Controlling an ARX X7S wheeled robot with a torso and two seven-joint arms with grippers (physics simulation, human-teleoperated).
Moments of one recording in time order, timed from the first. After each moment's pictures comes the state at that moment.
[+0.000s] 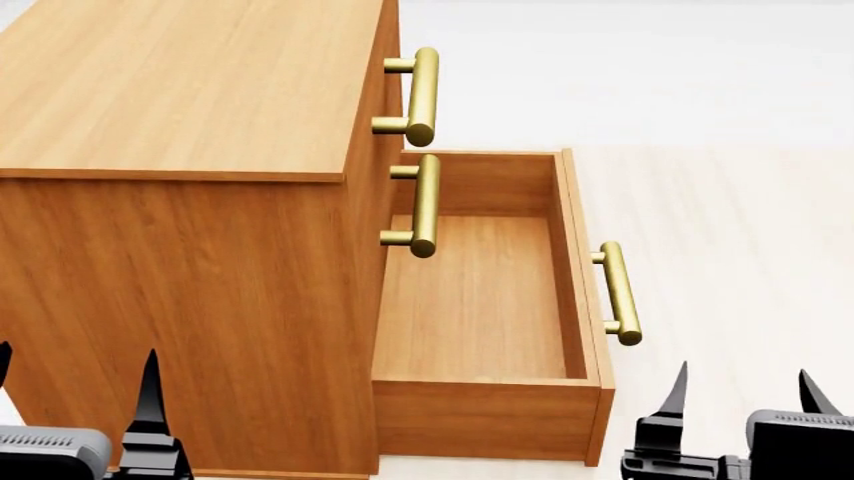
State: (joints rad) left arm -0.08 -0.24 0.16 0.56 -0.14 -0.47 -0.27; right arm 0.28 0.33 0.04 0.22 0.20 0.04 0.04
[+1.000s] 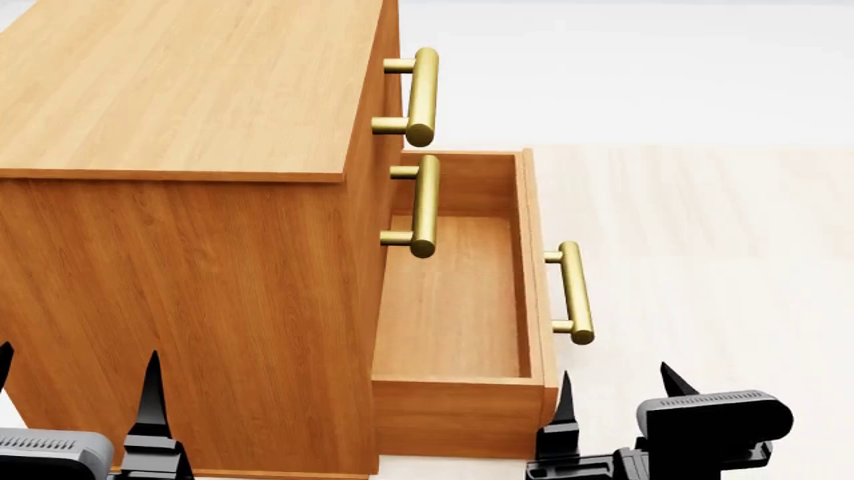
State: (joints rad) left arm -0.08 -0.26 0.18 0.56 -0.16 -0.47 -0.30; right arm 0.42 0.25 -0.09 0.54 0.22 -0.11 -0.16
